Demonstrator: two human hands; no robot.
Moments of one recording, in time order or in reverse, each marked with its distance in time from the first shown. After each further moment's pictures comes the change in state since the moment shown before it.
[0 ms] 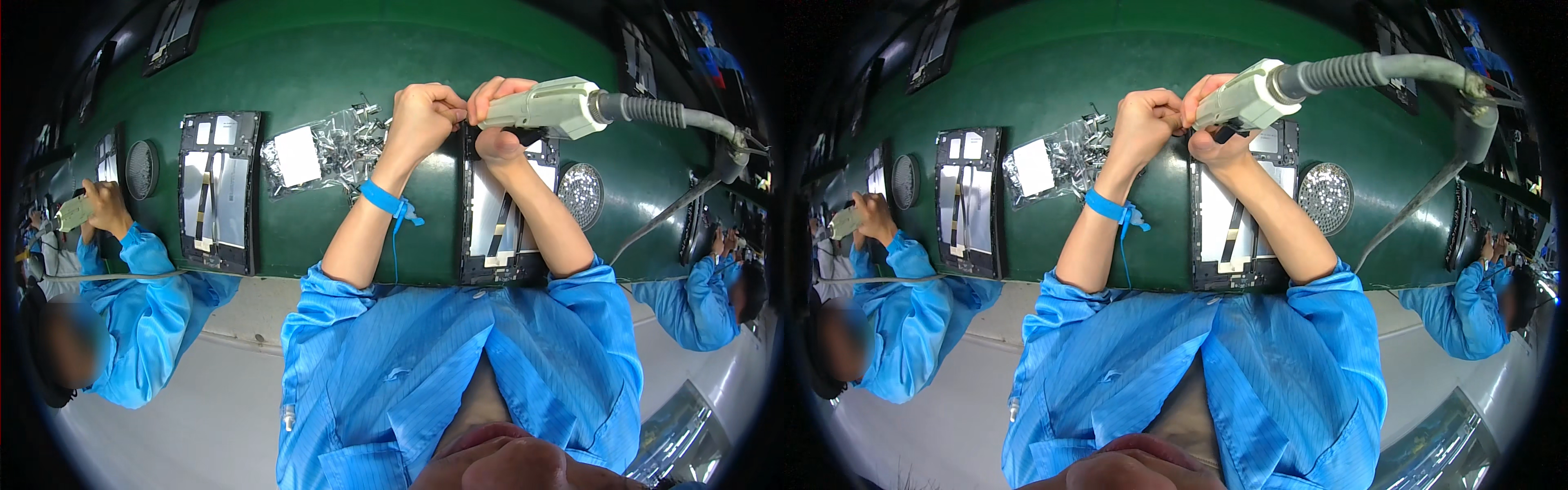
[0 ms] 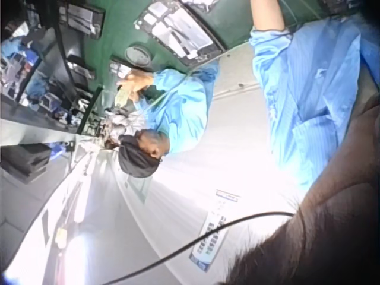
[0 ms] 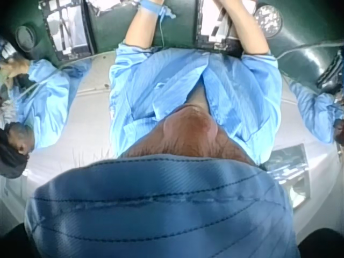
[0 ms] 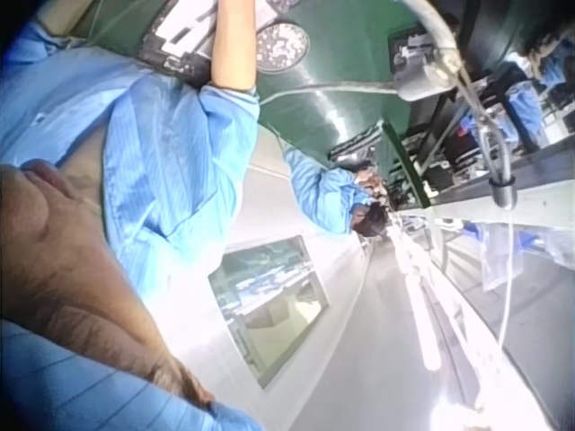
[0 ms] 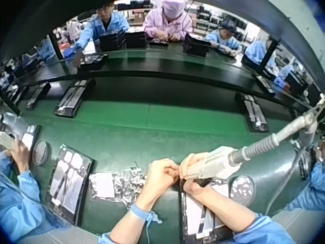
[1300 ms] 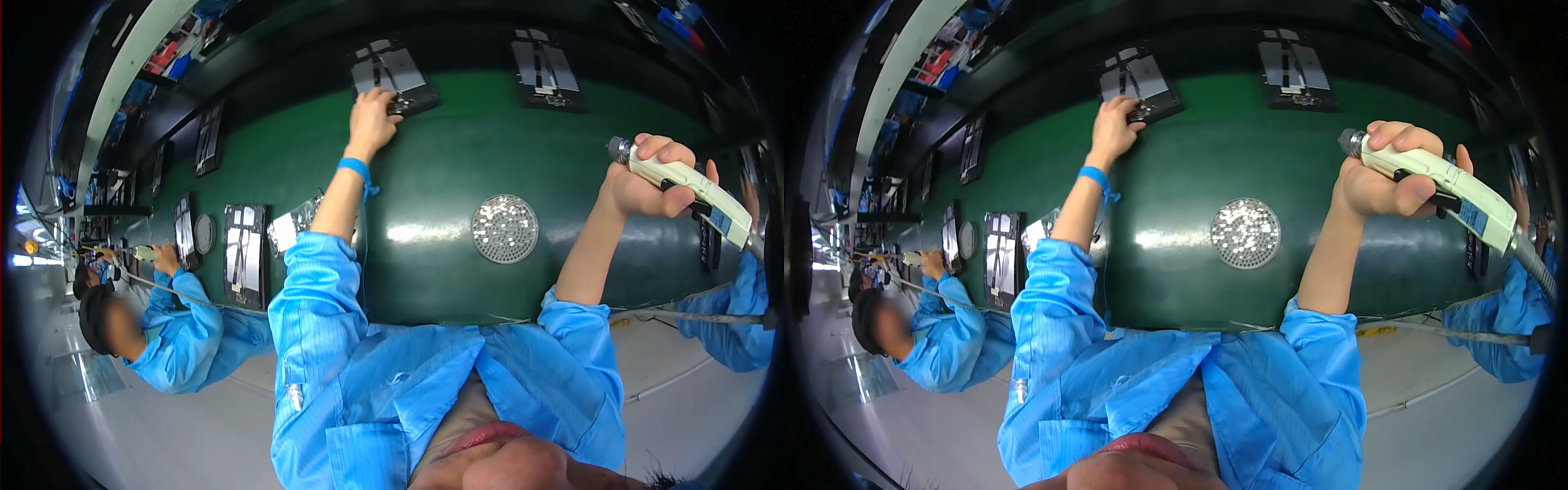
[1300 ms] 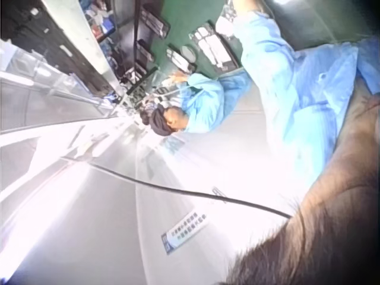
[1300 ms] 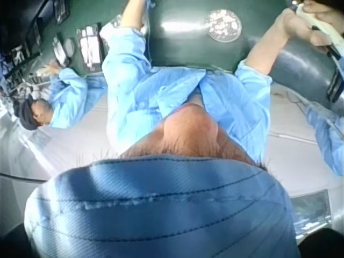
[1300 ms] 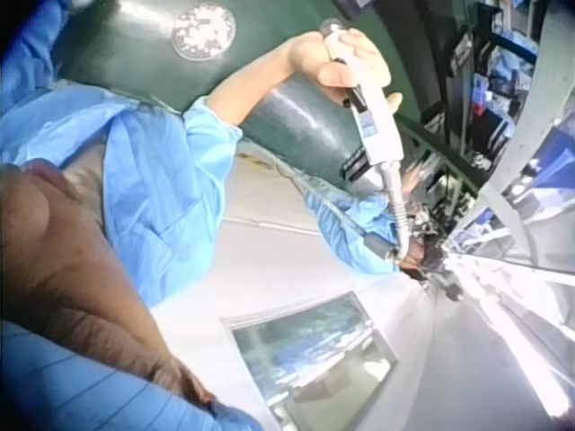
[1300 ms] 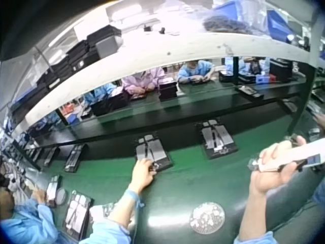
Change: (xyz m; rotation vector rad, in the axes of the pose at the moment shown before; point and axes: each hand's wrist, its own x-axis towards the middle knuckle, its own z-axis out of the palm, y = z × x) left_hand 0.123 0.042 0.051 1.143 0.136 0.583; right_hand 0.078 -0.240 -0.217 -0.363 0.511 -0.740
